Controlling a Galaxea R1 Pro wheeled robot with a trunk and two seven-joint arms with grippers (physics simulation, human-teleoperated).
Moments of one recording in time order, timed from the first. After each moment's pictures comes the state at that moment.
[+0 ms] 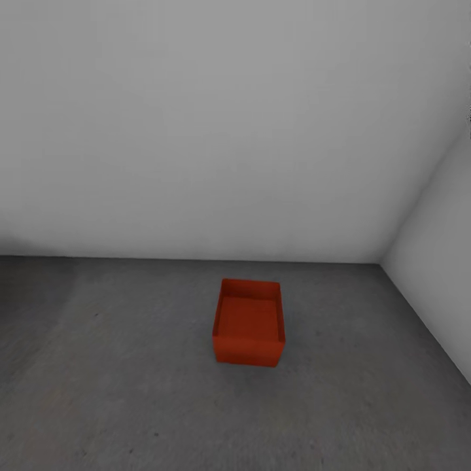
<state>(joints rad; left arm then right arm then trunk) -0.26 0.09 -0.19 0.00 0.40 -0.10 -0.14 -0.24 -0.04 -0.06 0.03 0.10 -0.08 0.01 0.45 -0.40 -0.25</state>
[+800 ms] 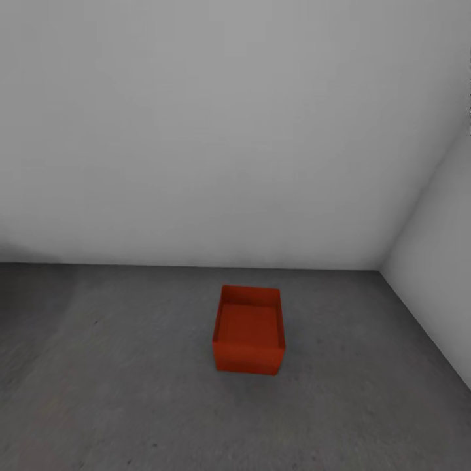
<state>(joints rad) -0.25 0.09 -0.19 0.00 0.40 -0.10 -0.13 -0.24 -0.04 -0.06 0.03 0.10 -0.08 0.01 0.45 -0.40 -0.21</state>
